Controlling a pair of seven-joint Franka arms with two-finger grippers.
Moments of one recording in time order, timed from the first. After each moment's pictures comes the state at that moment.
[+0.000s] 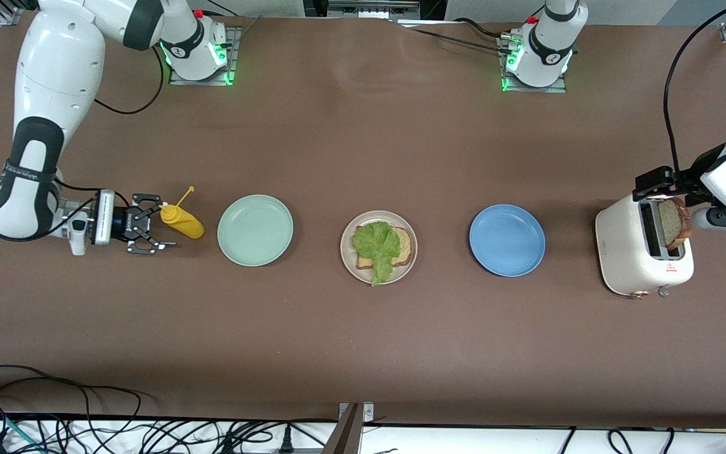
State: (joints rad) left arm 0.00 0.20 0.03 -1.49 -0.02 1.59 0.10; right arm 0.43 0.88 -0.88 -1.80 1.40 1.35 -2.44
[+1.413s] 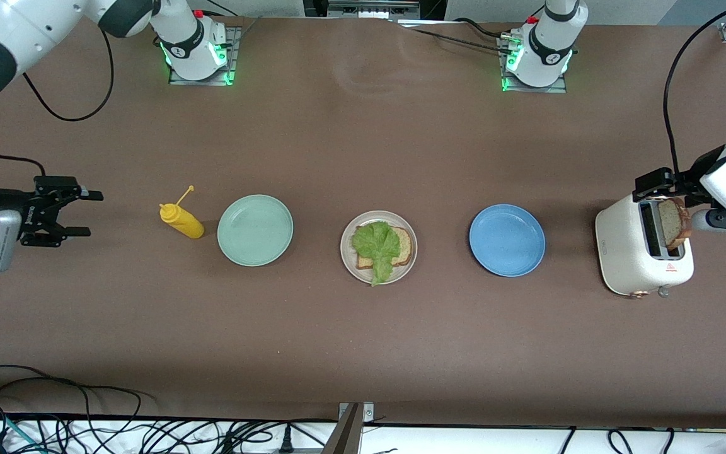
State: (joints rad) left arm 0.00 0.20 0.03 -1.49 -0.02 1.59 0.10; right arm 0.59 0.82 -1.25 -1.32 1.13 1.10 -1.17
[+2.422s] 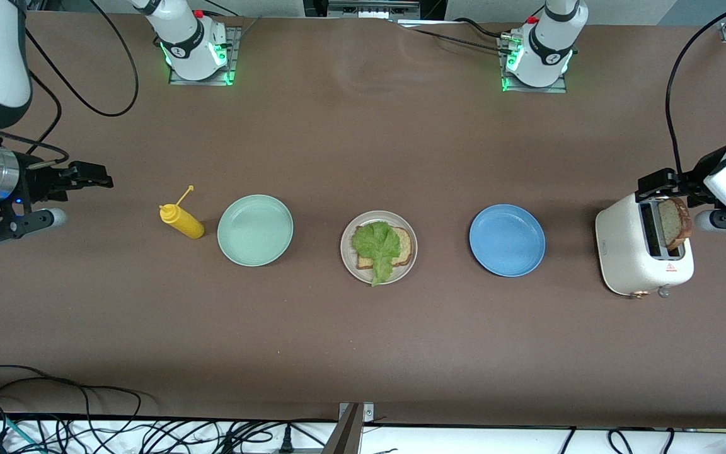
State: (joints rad) left arm 0.01 0.20 0.03 -1.49 -0.02 1.59 0.10; right arm 0.03 0.26 -0.02 -1.46 0.05 1.48 -0.17
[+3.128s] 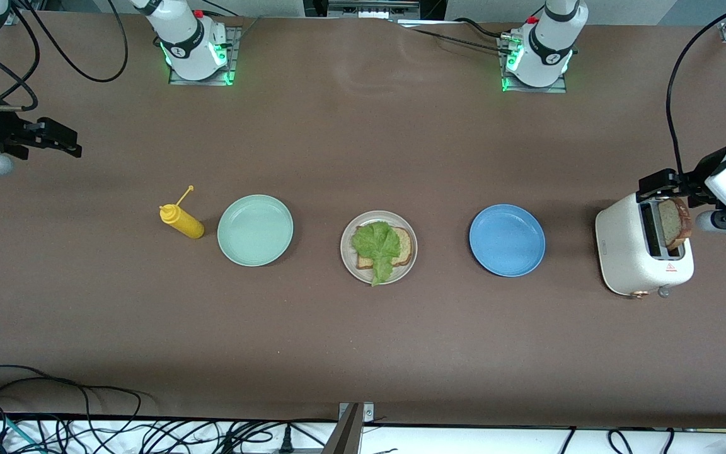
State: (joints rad) left arm 0.01 0.20 0.03 -1.49 -0.02 1.59 0.10; right arm 0.00 0.01 -0.01 -1.67 0.00 1.57 -0.03
